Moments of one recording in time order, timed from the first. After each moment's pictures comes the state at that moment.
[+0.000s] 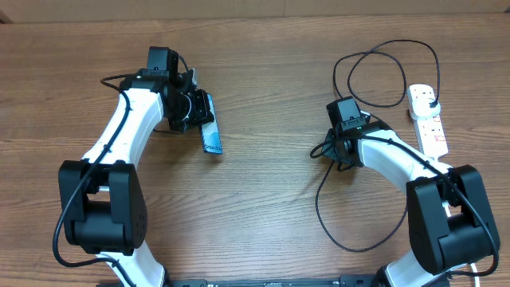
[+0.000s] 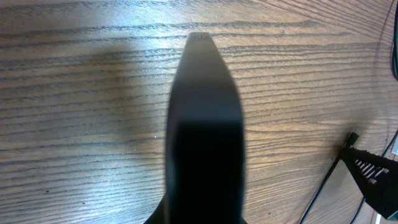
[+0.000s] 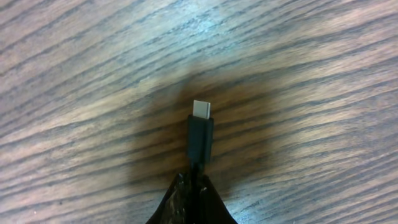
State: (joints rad) left arm -0.09 1.90 1.43 -0.82 0.43 -0.33; right arm 0.28 1.77 0.97 -0.52 0.14 0.62
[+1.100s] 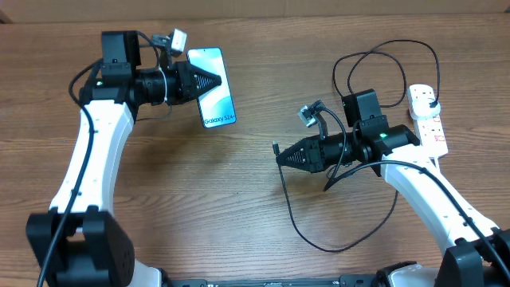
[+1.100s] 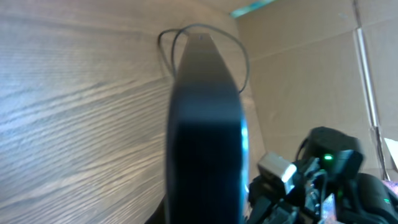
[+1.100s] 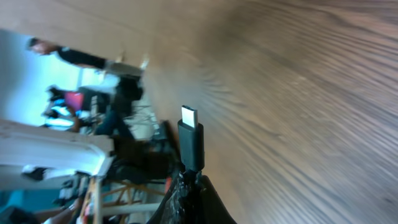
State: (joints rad) left arm 0.01 1.67 1.43 -0.60 1.01 -0.36; right arm 0.28 1.49 0.99 -0.60 -1.11 0.08
